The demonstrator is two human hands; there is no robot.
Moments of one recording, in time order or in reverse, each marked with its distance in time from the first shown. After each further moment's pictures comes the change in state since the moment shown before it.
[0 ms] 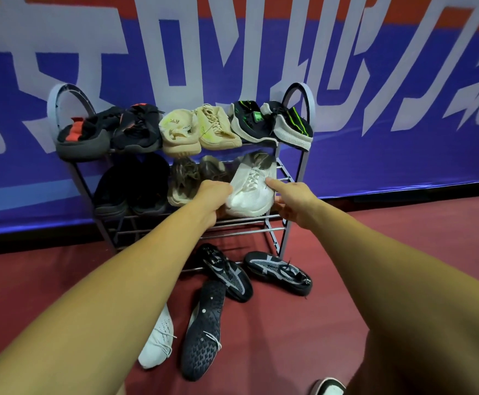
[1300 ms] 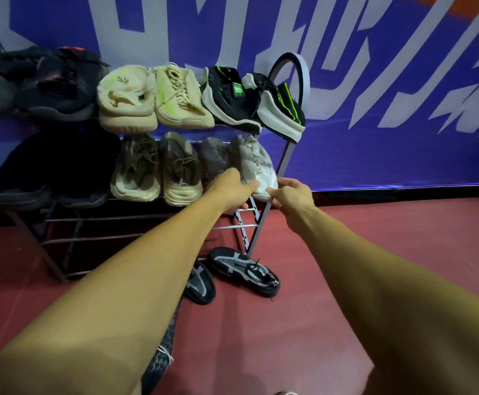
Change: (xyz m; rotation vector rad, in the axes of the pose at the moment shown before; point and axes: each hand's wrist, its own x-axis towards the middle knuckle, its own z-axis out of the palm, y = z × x) left_hand 0.080 -0.017 0.097 0.642 -0.131 0.234; right_hand 0.103 0.036 -0.042 0.113 0.252 -0.058
